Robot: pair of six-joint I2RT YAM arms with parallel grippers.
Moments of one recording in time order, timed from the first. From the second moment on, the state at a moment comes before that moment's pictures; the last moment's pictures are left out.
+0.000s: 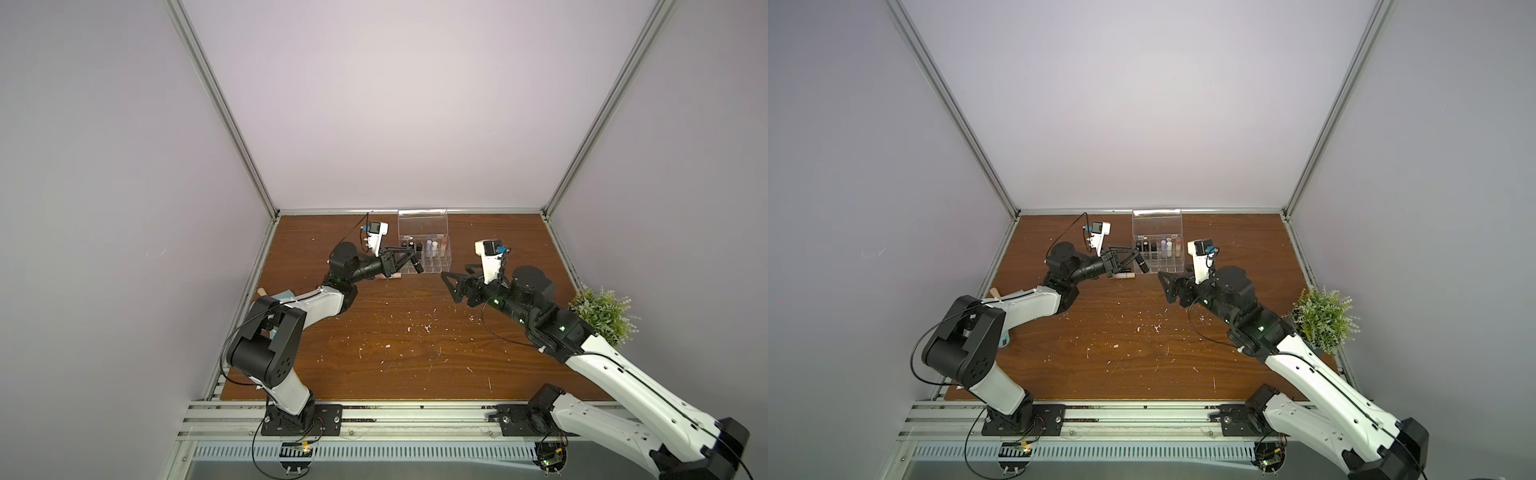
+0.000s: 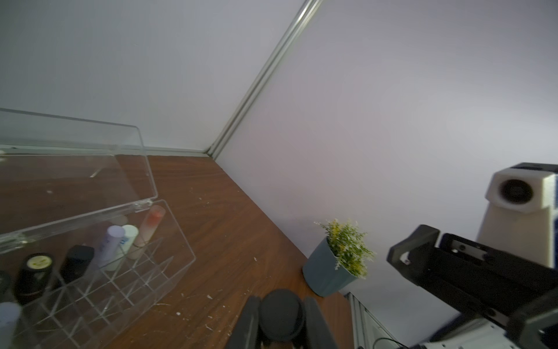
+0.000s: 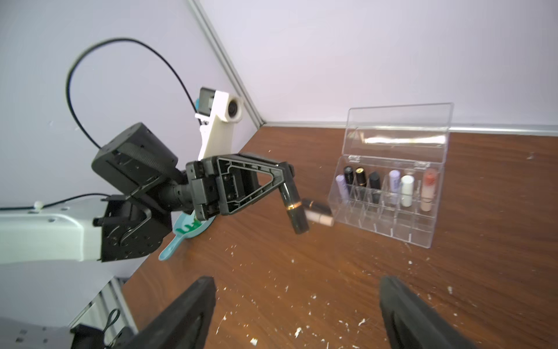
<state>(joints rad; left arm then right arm) -0.40 1.64 0.84 0.83 0.72 -0.63 0.67 0.88 0.86 -0.20 0.01 0.38</state>
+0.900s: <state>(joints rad) -0.53 1.90 1.05 0.74 0.05 -0.01 0.59 0.88 0.79 -0.22 0.01 0.37</state>
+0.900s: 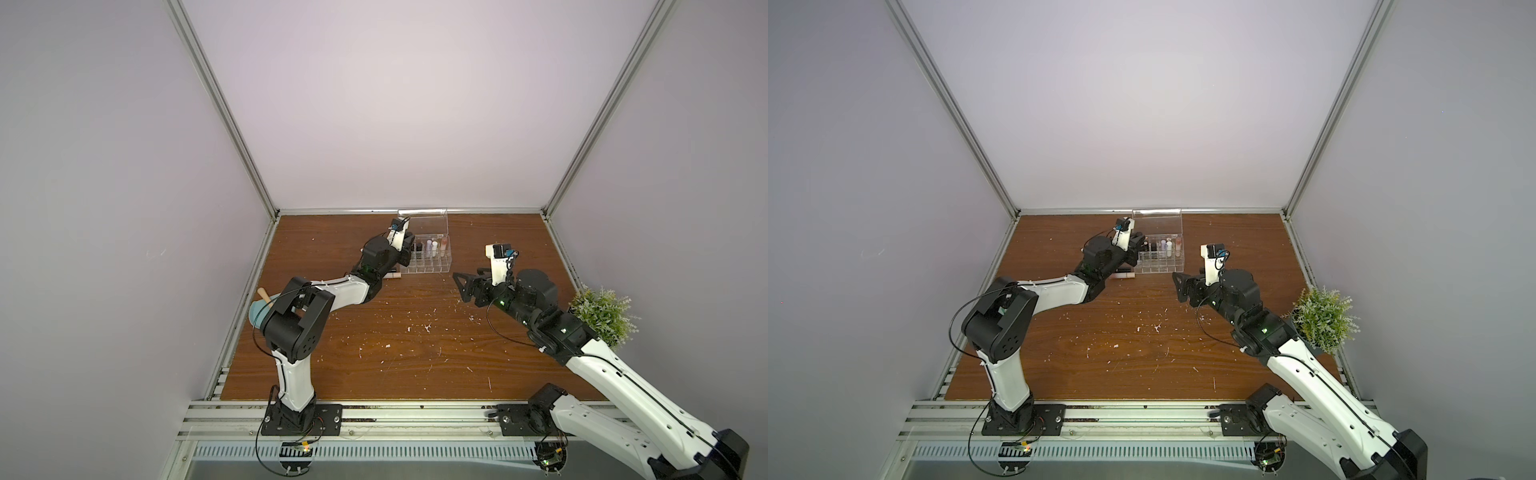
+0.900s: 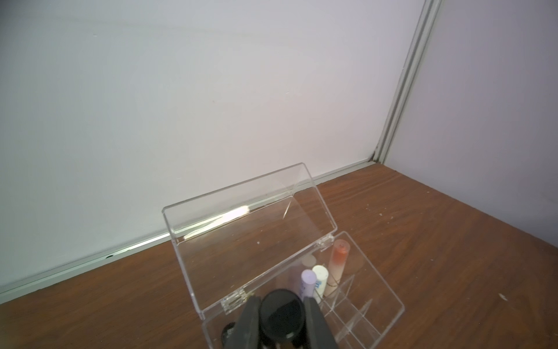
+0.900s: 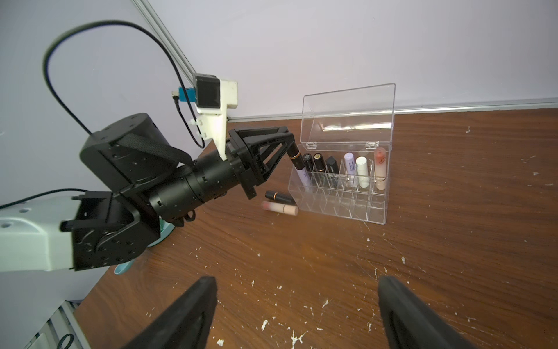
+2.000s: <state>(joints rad) -0.53 2.08 1.14 0.79 0.06 -0.01 0.58 0.87 0.77 -0.22 -0.02 0.37</state>
